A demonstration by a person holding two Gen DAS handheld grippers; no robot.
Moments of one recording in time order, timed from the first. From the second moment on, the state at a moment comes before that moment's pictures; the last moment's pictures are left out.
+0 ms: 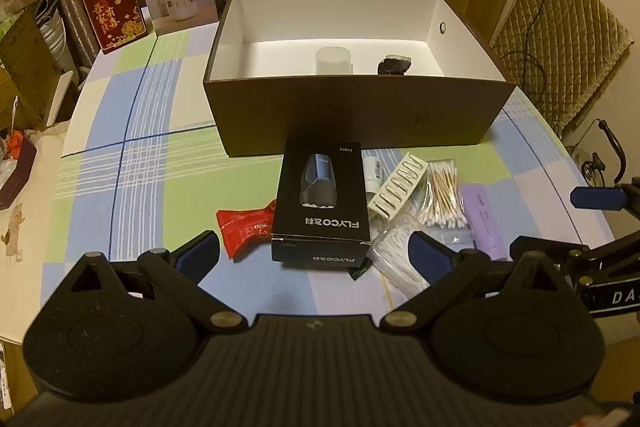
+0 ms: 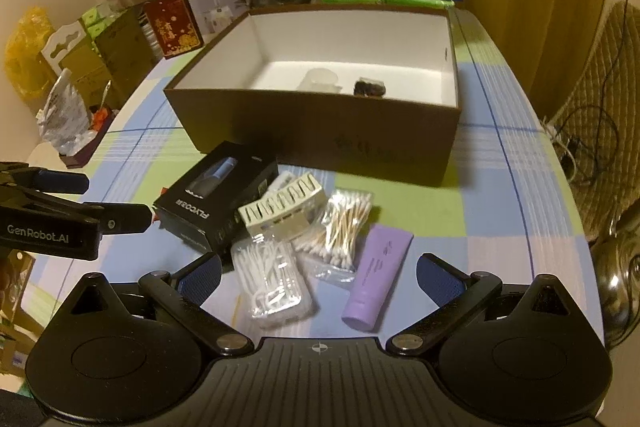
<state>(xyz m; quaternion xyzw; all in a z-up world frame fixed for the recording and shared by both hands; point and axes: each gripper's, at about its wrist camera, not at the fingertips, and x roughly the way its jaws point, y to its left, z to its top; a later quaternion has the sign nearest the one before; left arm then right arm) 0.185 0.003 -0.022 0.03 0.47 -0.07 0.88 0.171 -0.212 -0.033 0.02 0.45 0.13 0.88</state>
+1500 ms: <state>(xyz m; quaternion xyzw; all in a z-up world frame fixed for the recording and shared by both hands) 0.238 0.016 -0.069 0.05 0.50 -0.10 0.86 0.211 -0.236 -0.130 0.04 0.49 0.03 0.87</state>
